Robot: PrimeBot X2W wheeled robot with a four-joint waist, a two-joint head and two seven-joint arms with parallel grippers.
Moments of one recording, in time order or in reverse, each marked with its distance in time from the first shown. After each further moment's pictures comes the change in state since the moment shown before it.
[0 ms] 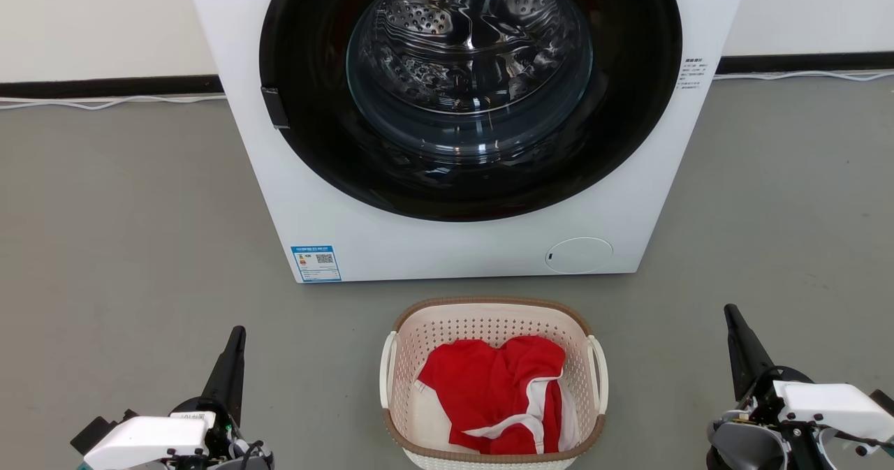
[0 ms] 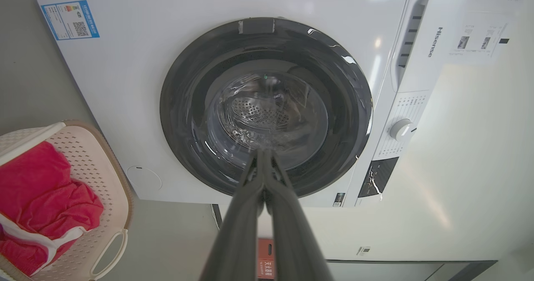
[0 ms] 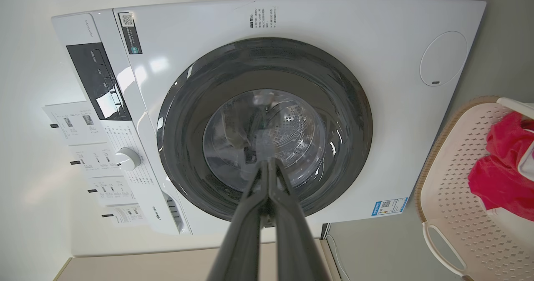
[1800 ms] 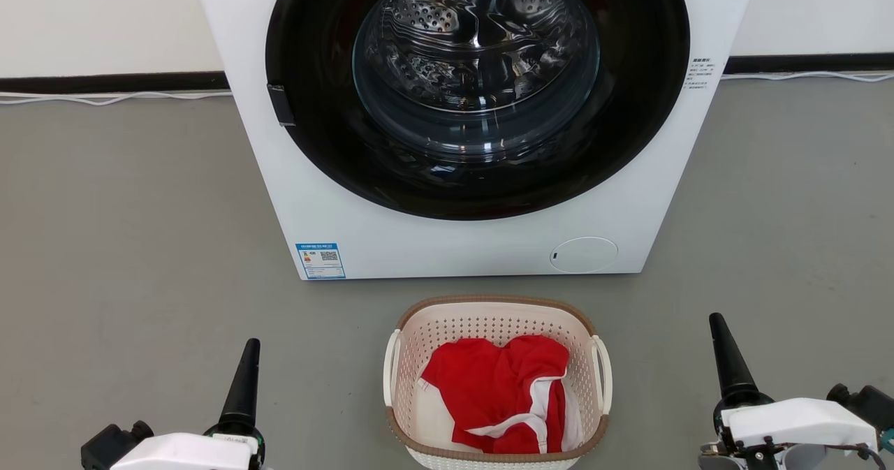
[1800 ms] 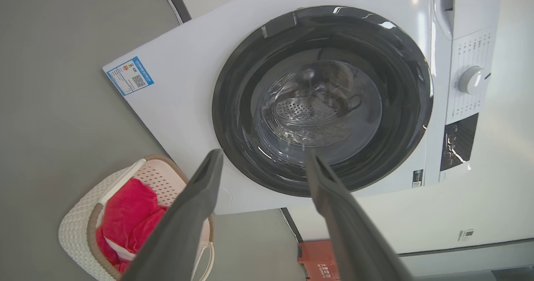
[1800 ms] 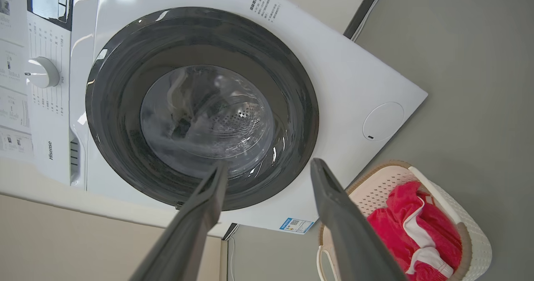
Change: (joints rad) left arm 0.047 -0.007 -0.049 0.009 0.335 0.000 -0.127; right arm 0.038 0.008 0.044 0.019 -0.474 -0.001 -0.119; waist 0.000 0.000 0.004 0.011
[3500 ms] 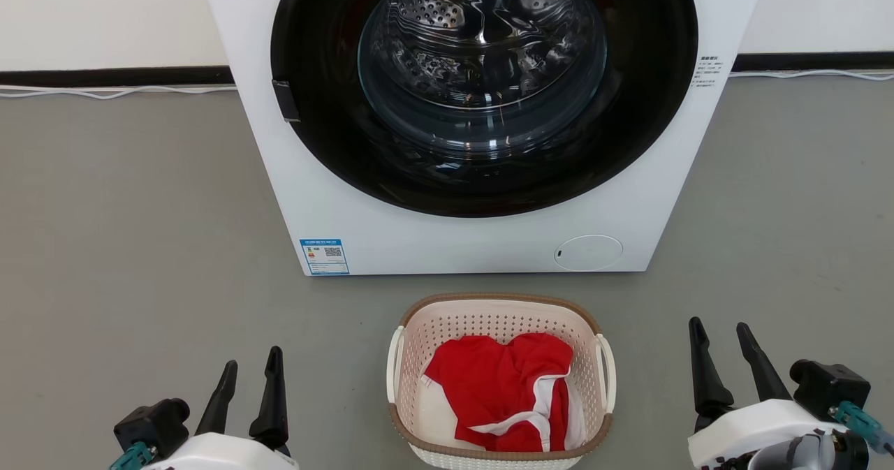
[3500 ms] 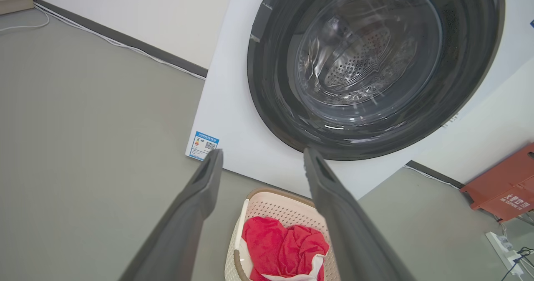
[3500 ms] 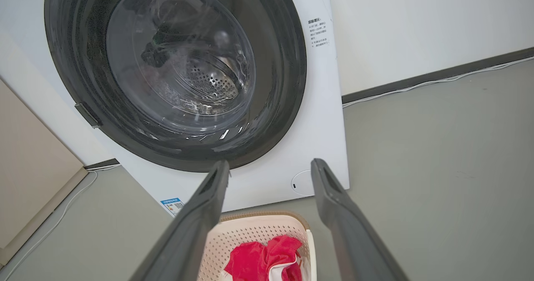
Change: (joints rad) left arm 0.017 0.005 -0.030 -0.014 0.769 0.050 -0.141; right arm -0.018 -0.012 -0.009 0.058 -0.828 0.001 -0.143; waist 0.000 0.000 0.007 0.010
